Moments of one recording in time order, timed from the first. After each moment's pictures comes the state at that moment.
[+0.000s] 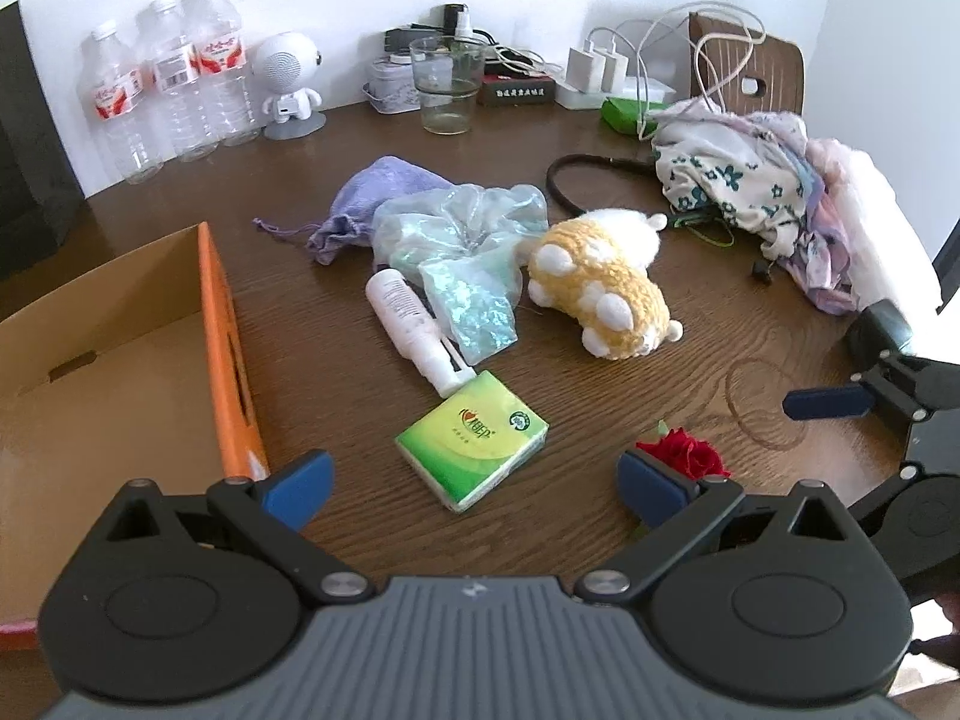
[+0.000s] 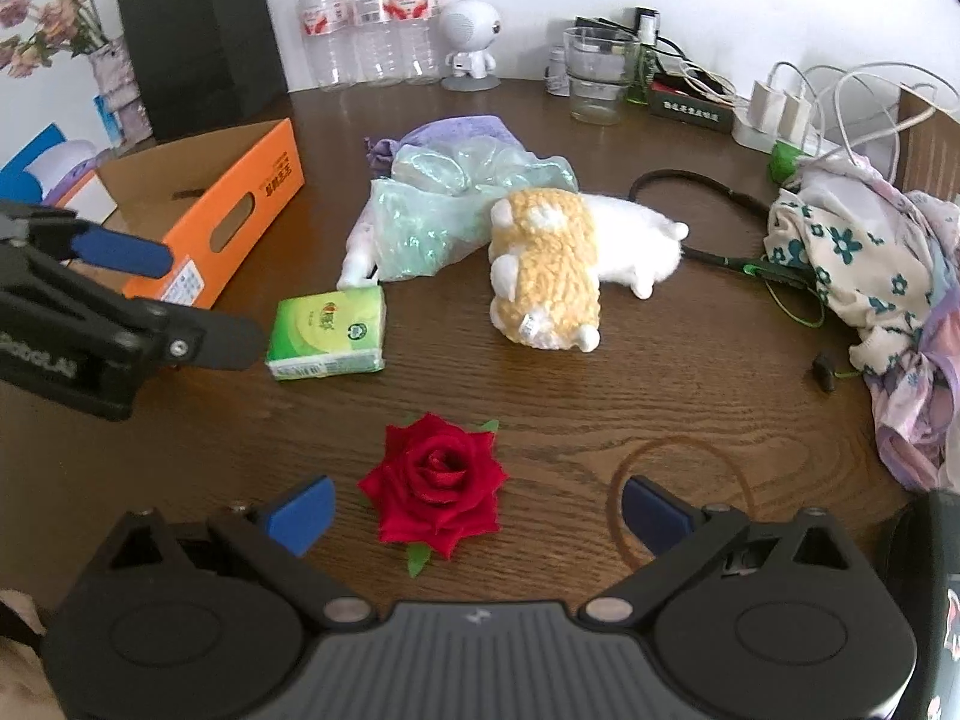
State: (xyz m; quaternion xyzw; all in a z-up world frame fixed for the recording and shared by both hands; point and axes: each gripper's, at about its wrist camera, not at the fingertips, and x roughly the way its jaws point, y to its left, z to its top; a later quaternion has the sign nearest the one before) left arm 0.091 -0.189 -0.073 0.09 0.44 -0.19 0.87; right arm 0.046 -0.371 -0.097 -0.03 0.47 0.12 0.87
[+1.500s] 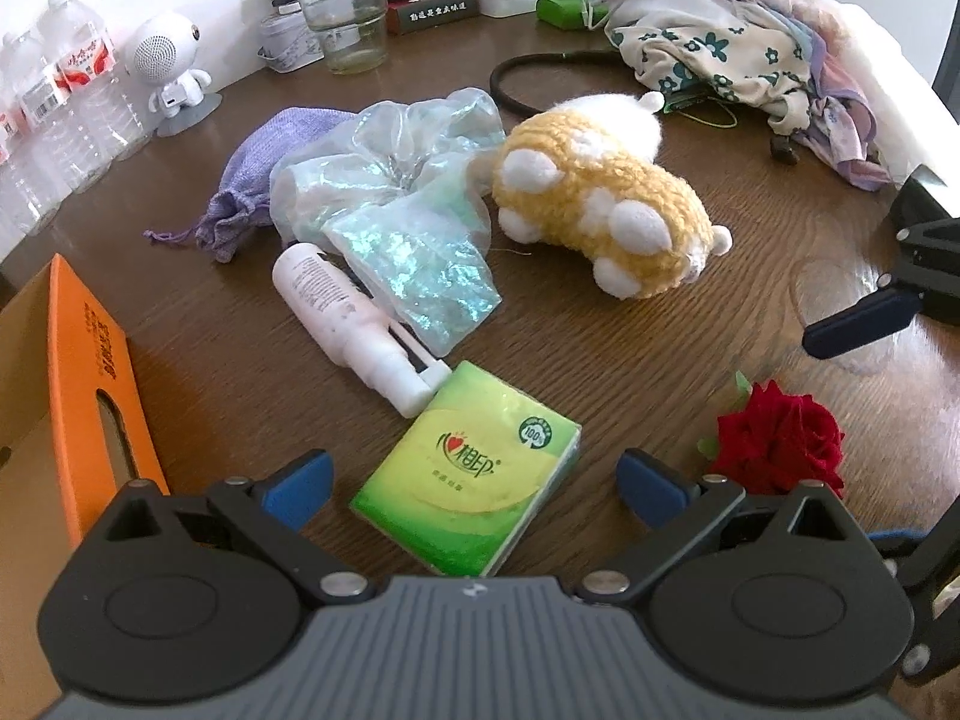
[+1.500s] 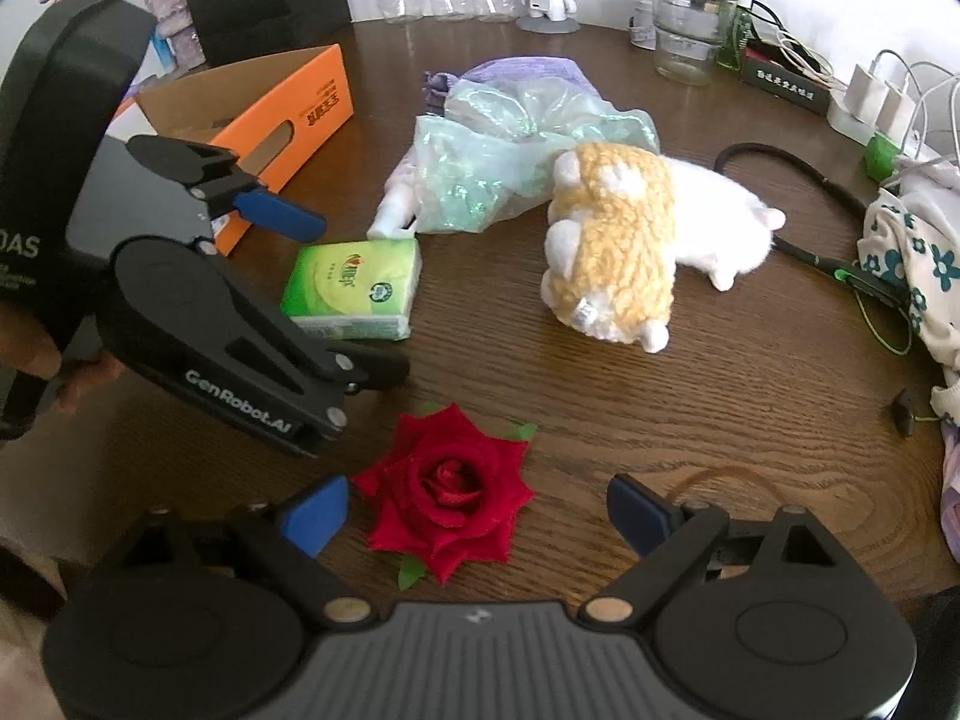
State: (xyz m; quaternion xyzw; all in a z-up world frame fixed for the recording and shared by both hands) left arm 0.141 -0.223 -0.141 0.18 0.46 -0.25 0.83; right arm 0.081 -0.365 -0.117 -0.07 0.51 0.20 0.83
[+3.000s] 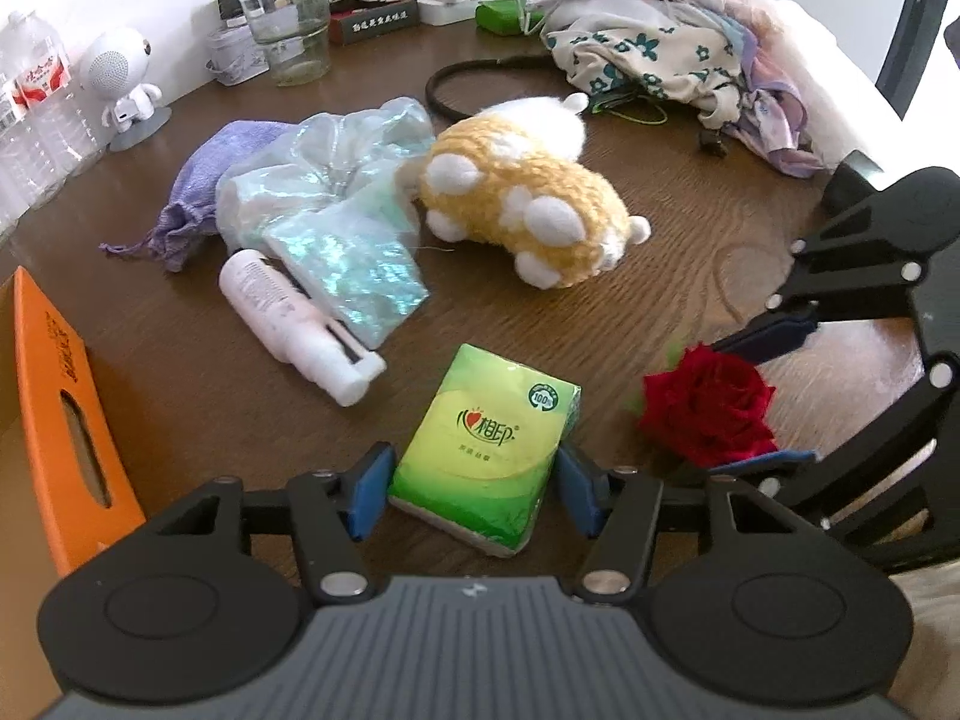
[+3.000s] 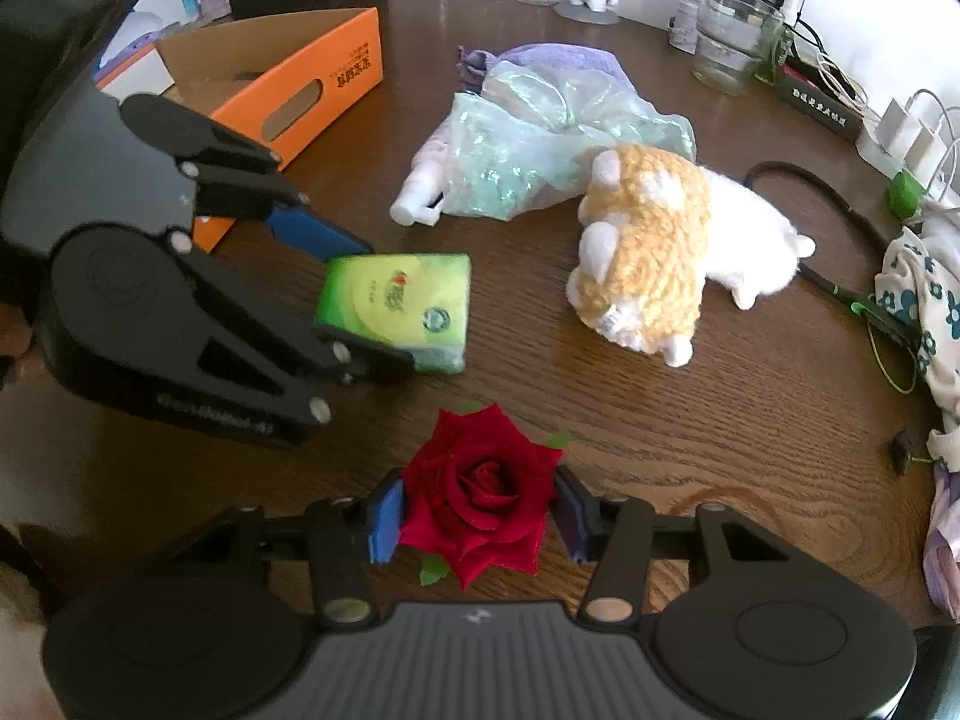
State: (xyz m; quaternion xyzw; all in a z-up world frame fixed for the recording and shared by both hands) left arm 0.123 -0.224 -0.133 0.18 0.46 -0.30 0.82; right arm 0.082 -0.351 -0.117 -0.12 0.52 0.21 0.82
